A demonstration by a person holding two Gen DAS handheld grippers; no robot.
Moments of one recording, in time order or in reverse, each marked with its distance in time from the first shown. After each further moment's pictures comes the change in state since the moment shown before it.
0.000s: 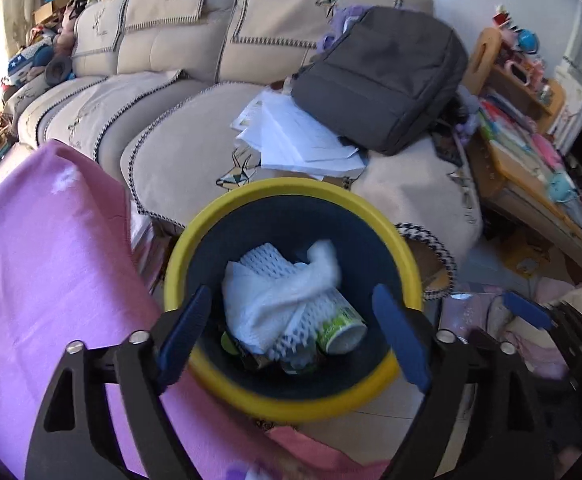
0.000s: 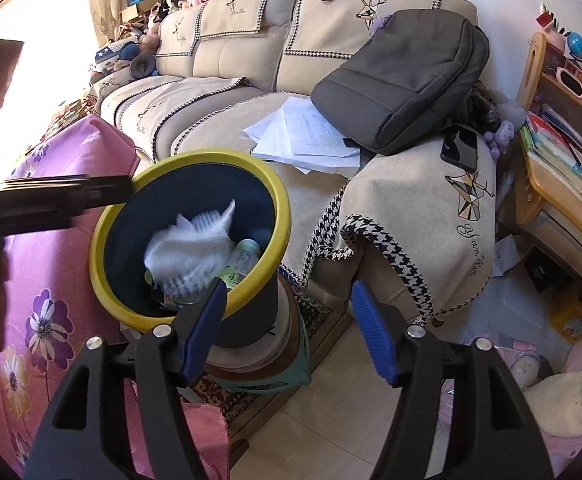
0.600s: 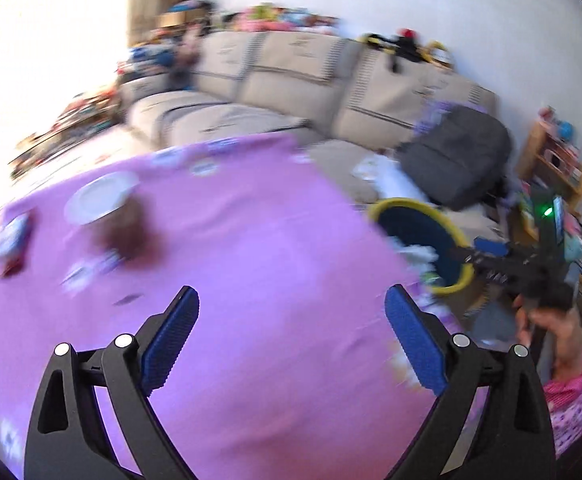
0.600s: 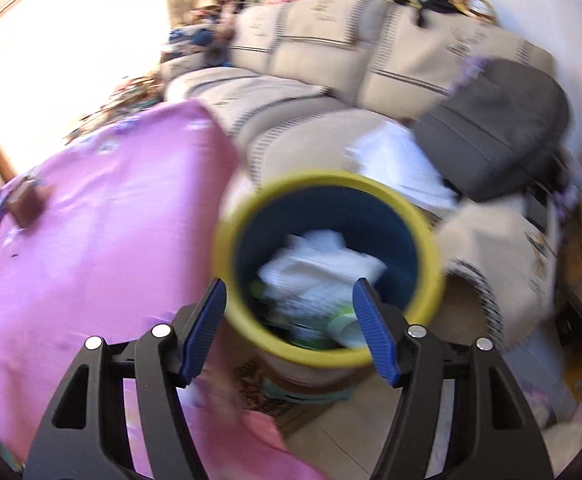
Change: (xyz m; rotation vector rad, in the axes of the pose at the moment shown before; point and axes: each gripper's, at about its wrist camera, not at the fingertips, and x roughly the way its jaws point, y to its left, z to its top) left arm -0.243 0.158 -0.193 -0.283 -0.229 0.233; right arm -0.015 0.153 0.020 -0.228 -0.026 0.218
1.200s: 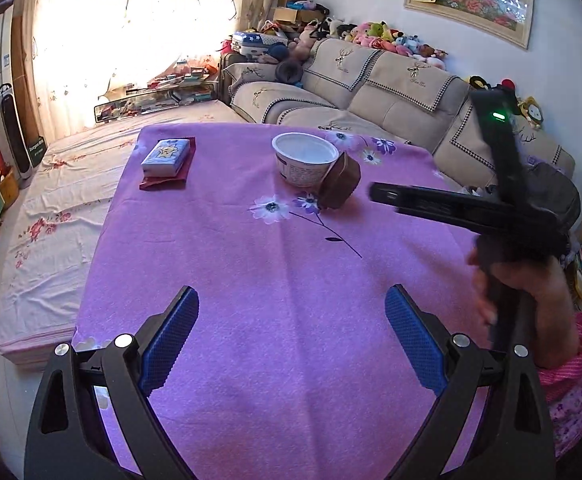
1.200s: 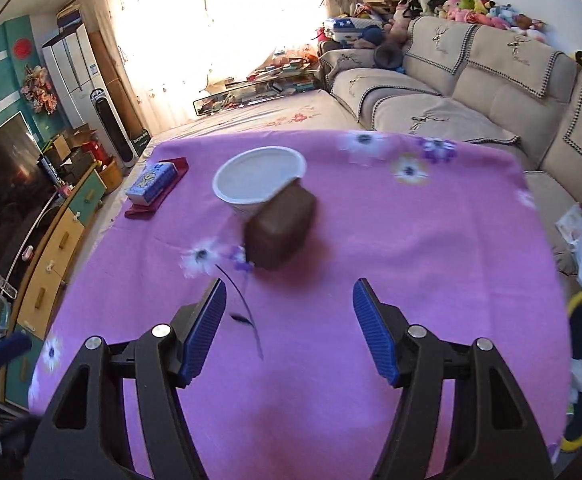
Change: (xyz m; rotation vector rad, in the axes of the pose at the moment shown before) left arm -0.073 0.170 -0.075 -0.230 -0.042 0.195; right arm 0.055 0.304 0.061 -0.230 0.031 0.346
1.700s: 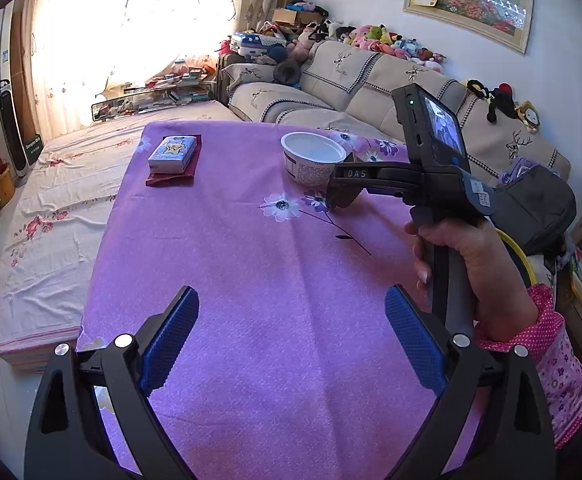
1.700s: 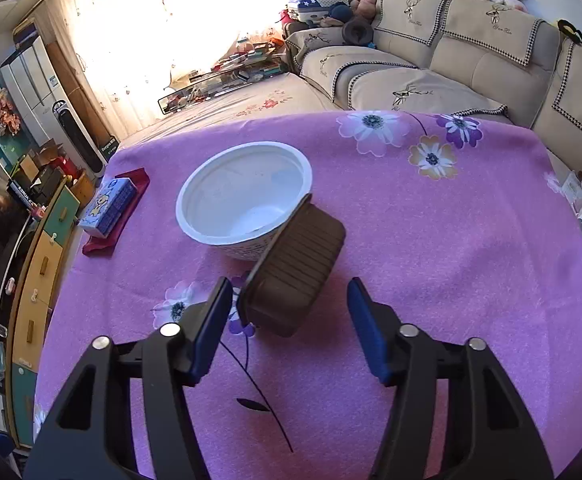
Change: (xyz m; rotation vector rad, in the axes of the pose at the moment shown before) left arm -0.002 -0.001 -0.003 -0.008 -0.002 -0.016; right arm 0.056 -0.002 0.016 0.121 0.053 -0.061
